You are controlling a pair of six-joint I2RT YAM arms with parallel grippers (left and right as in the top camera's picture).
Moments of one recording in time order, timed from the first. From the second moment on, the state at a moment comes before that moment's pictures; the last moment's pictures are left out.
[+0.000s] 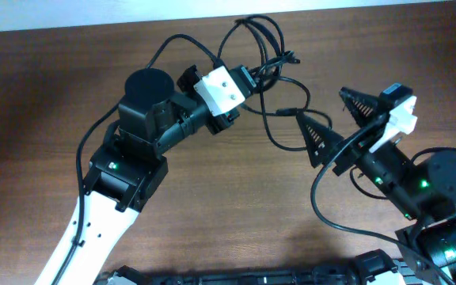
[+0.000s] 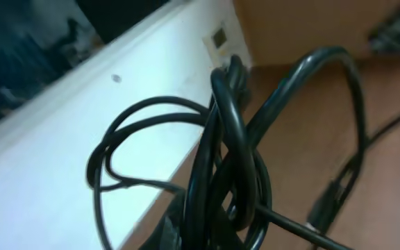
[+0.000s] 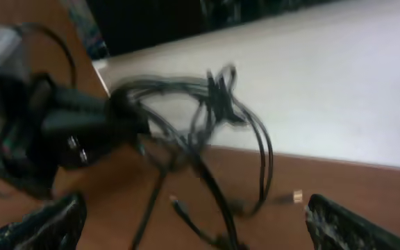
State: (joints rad) left arm -0.52 1.25 1.30 -0.24 0.35 0.51; right arm 0.24 0.70 0.94 -0.28 -0.35 0.29
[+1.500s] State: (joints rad) left arm -0.56 1.27 1.30 -0.16 0.52 1.06; right arm 0.24 0.70 0.94 -0.05 -0.65 0.95
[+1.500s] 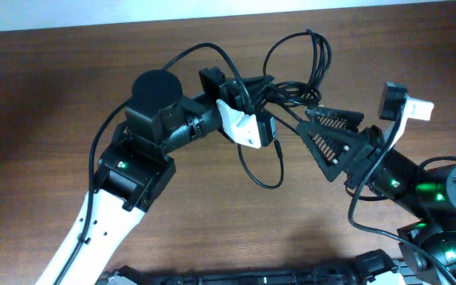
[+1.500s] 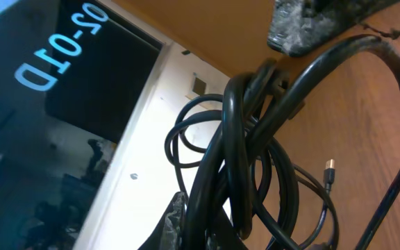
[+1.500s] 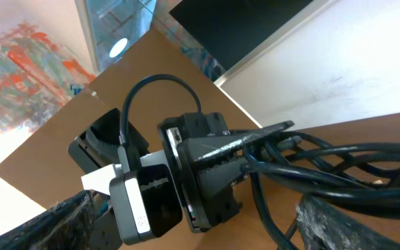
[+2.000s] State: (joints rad) left arm -0.62 1.27 1.30 -0.18 0.51 1.10; right arm 0.24 0.75 0.94 -0.03 -0.66 0.97
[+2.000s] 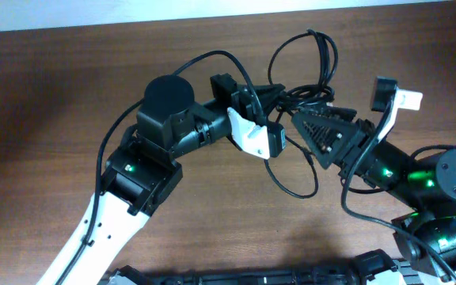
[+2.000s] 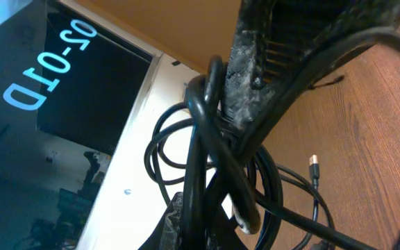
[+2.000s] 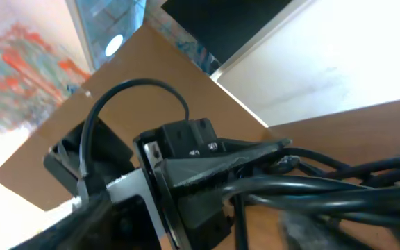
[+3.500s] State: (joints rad) left arm -0.71 1.28 1.29 -0.08 0.15 1.13; right arm 0.24 0.90 0.94 0.09 -0.65 0.97
